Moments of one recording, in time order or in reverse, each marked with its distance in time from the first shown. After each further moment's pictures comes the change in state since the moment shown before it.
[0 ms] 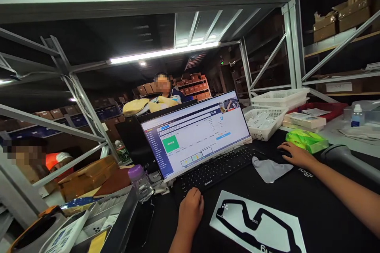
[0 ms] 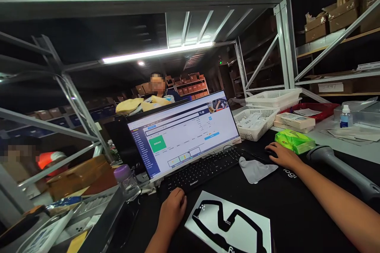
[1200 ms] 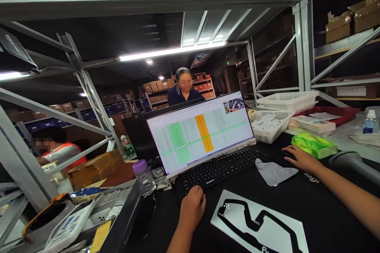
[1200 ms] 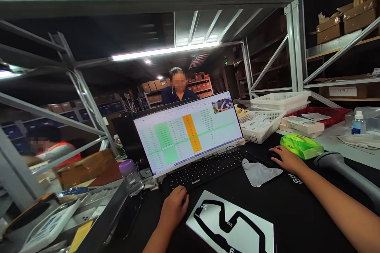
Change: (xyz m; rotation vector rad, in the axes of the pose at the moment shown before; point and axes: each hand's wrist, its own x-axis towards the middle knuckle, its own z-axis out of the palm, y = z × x) left_hand 0.000 0.003 -0.004 -0.031 0.038 0.037; right_hand 0.004 0.010 0.008 -0.026 -0.028 -0.006
